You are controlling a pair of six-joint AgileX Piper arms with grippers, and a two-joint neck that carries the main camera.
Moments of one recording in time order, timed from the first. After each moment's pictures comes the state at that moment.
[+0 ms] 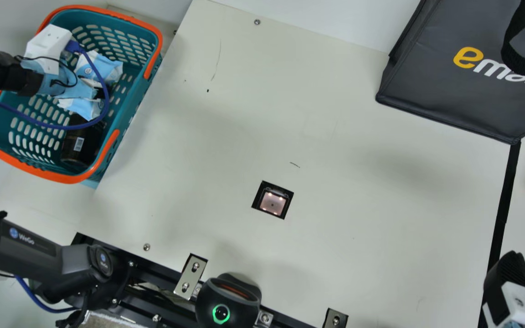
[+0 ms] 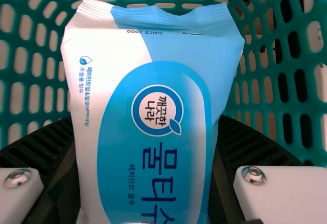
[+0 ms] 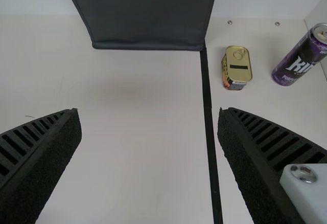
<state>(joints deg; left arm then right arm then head) 41.8 105.8 -63.2 -34.7 38.3 70.3 0.7 42.6 -69.8 -0.8 69.4 0.0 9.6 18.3</state>
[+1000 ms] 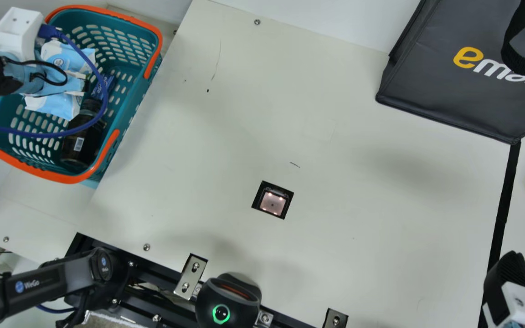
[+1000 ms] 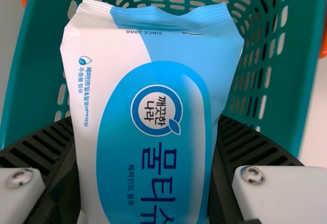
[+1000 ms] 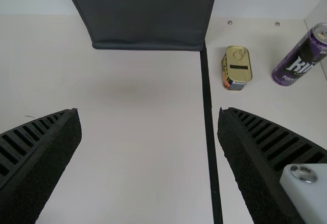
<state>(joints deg) 33.1 83.4 -59.7 -7.0 44.4 27.1 0.7 42.6 -69.8 -0.8 69.4 0.0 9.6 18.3</state>
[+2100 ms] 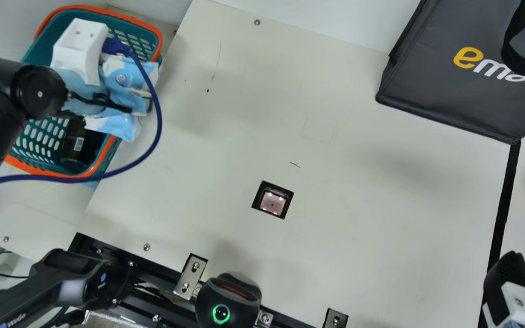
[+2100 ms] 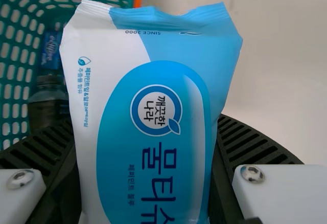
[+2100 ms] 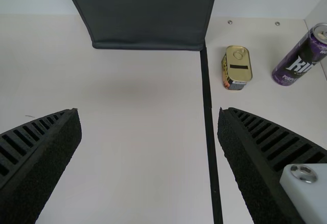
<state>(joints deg) 3.8 70.2 -55.6 0.6 54.2 -0.4 0.7 42.6 -69.8 -0.8 69.5 0.0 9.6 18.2</state>
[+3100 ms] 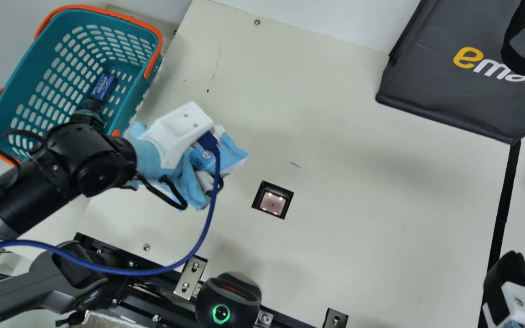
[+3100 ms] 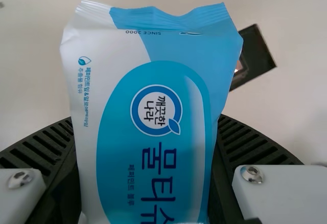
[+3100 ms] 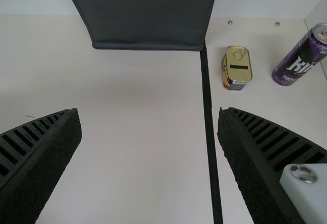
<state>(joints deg) -28.6 66.5 -47.3 -5.8 52.1 5.0 0.7 42.6 -69.8 -0.8 69.4 0.0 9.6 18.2</state>
